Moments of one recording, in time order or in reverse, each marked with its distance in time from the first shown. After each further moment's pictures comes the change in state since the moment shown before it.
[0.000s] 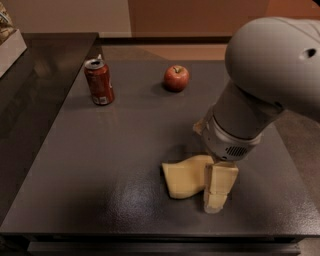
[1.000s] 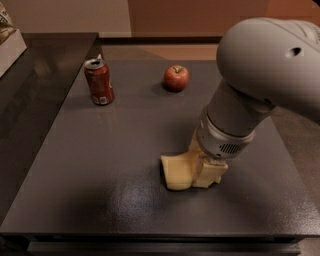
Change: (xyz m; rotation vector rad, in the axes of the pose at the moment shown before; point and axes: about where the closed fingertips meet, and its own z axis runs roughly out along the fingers) arm -0.006 -0.004 0.006 -0.021 0.000 -0.002
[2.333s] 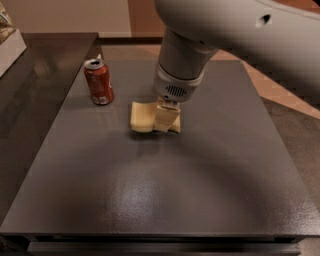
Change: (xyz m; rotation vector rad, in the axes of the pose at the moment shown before) arm -0.077 -0.107 -0.032 0.168 0.002 0.107
